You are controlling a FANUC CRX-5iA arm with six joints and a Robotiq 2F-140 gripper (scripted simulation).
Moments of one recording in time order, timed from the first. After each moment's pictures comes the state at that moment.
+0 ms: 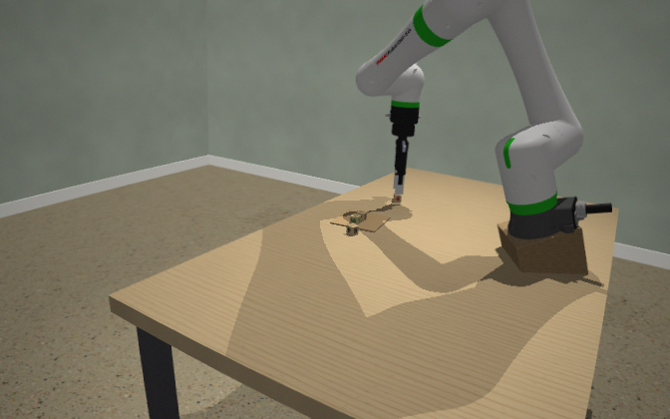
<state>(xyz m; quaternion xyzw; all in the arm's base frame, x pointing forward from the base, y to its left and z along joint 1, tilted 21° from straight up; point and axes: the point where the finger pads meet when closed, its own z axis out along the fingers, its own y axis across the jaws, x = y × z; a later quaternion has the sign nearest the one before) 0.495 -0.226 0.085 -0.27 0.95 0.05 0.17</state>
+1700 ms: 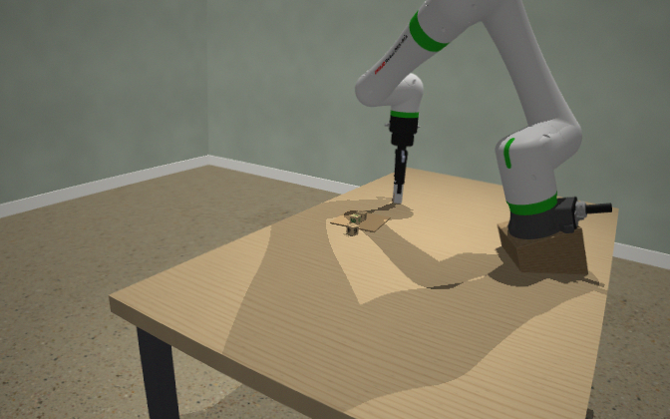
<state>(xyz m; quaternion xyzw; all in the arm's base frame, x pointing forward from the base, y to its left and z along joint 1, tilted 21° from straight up) 0.505 -0.220 0.055 -0.27 0.95 0.05 0.17</state>
